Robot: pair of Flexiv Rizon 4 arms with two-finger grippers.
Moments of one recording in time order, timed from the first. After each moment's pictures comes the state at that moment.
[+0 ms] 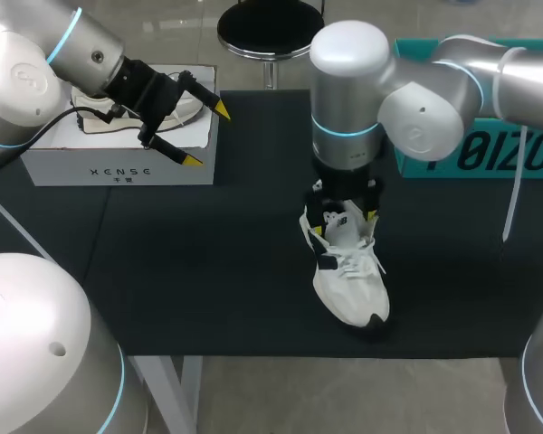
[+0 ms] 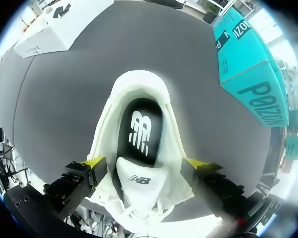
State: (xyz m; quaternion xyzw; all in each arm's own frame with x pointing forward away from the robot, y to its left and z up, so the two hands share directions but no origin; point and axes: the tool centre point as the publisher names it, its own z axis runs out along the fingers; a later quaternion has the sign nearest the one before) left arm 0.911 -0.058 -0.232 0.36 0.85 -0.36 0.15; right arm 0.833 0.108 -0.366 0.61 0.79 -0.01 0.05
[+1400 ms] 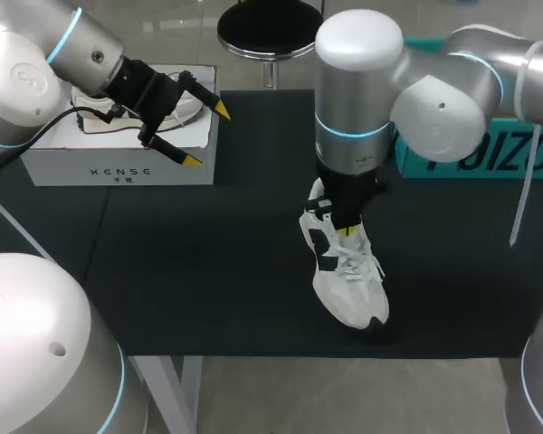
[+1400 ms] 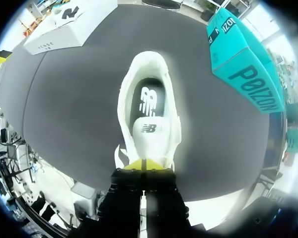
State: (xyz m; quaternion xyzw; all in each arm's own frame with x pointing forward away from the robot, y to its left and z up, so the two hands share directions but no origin) left arm 0.911 -0.058 -0.232 0.36 0.85 -0.36 0.15; right arm 0.780 0.115 -0.333 0.62 0.78 0.00 0.04
